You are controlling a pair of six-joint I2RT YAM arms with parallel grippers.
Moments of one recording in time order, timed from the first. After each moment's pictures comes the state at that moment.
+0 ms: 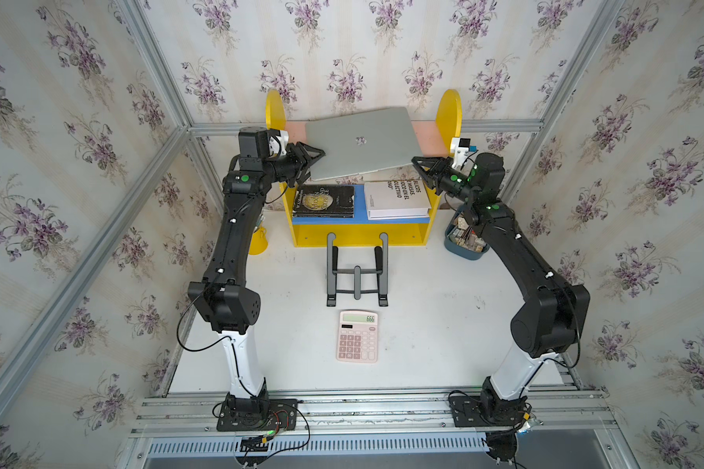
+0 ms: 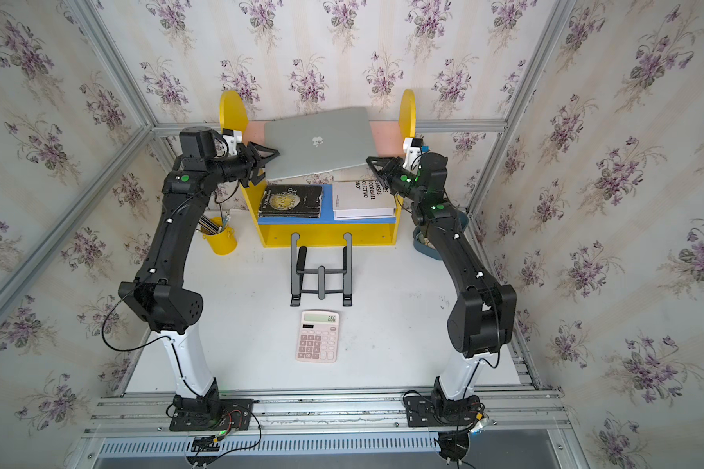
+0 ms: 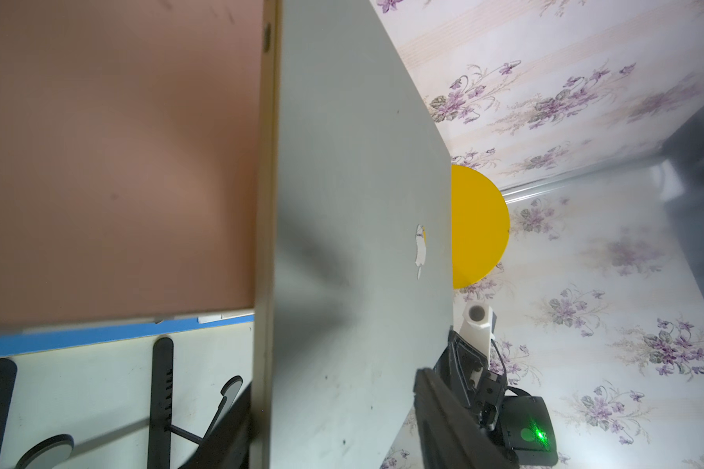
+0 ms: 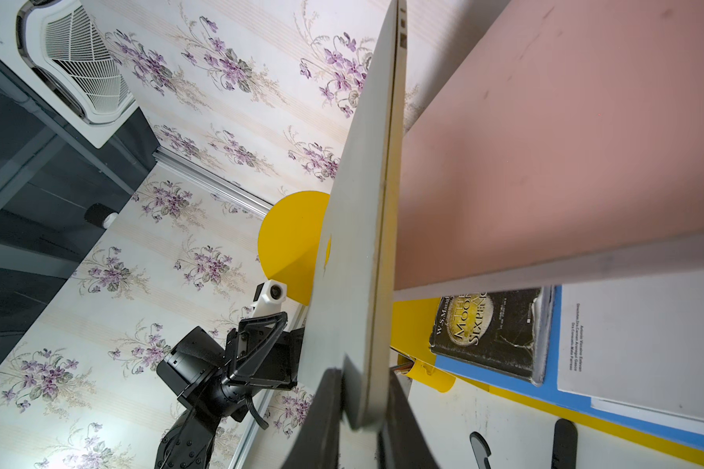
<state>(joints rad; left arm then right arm) -0.10 2.04 2.41 -0.68 0.74 -0.97 0.21 1.77 1.71 0.11 -0.63 1.09</state>
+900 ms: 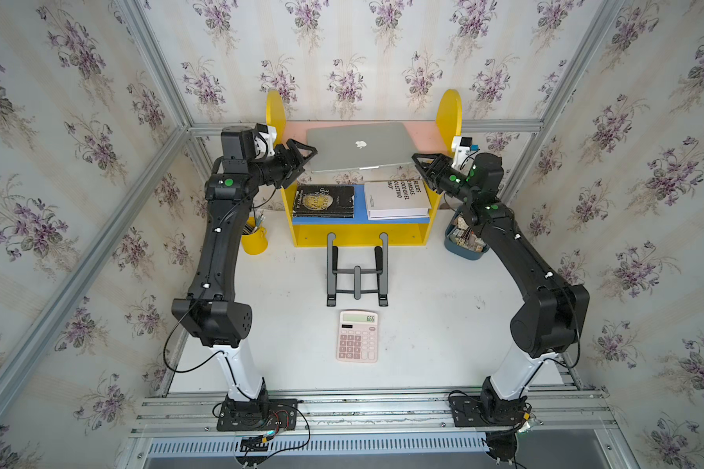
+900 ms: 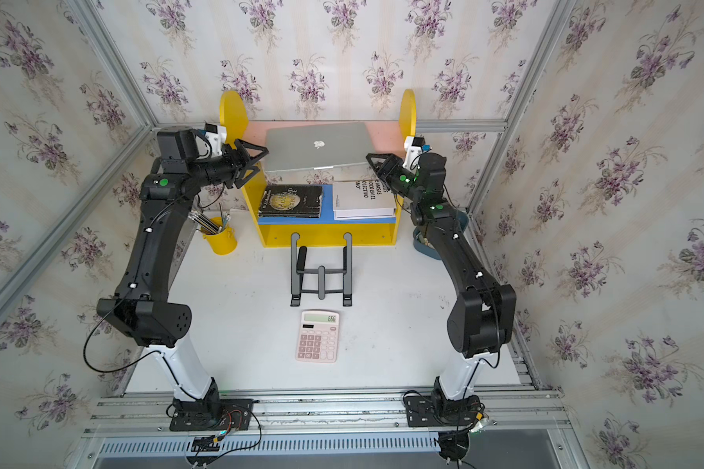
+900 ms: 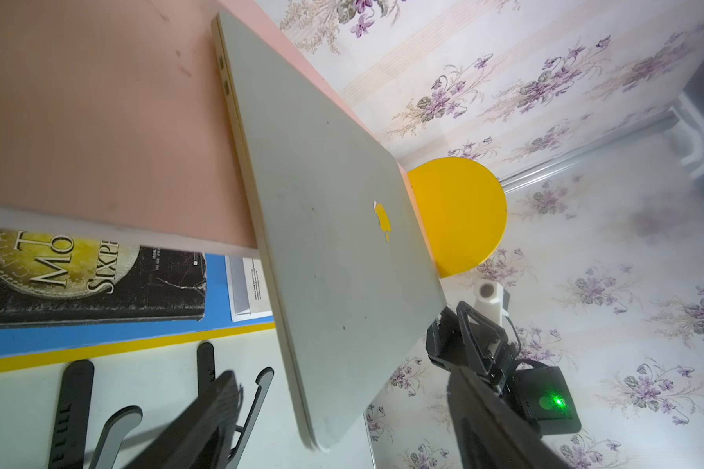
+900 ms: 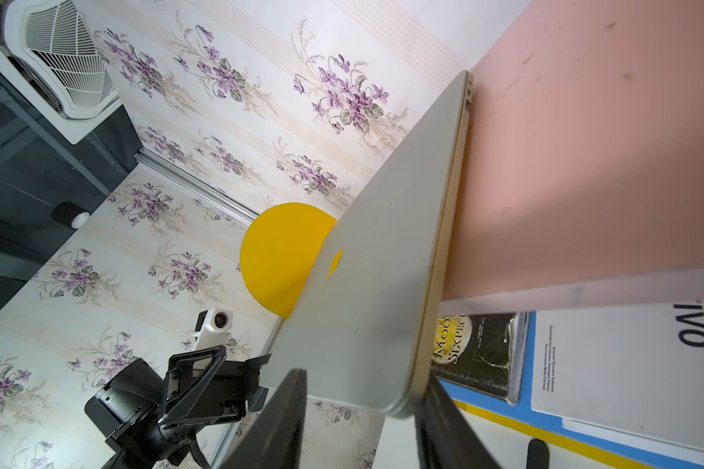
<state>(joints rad) -0.07 1.84 2.23 -0.69 0.72 -0.82 0.21 1.77 1.71 0.11 -0.57 1.01</state>
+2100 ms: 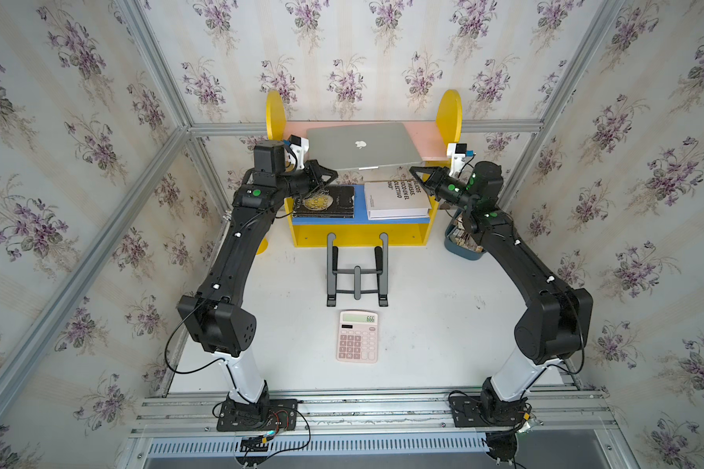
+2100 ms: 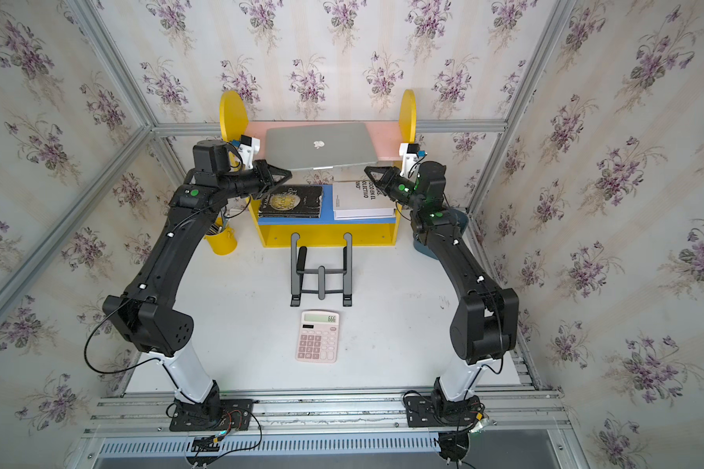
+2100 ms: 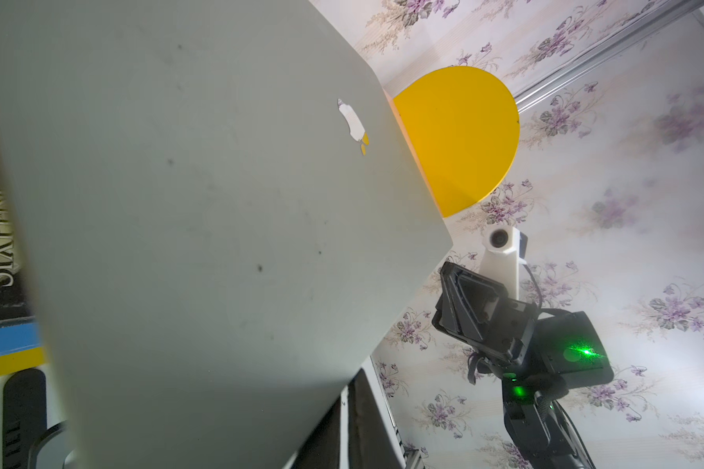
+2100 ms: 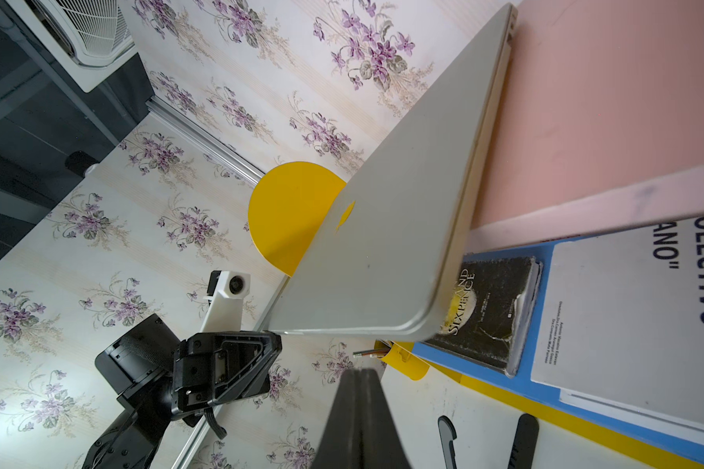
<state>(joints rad) -0.22 1.84 2.09 -0.58 0.70 -0.73 0.21 1.73 1.60 0.18 -0.66 0.96</state>
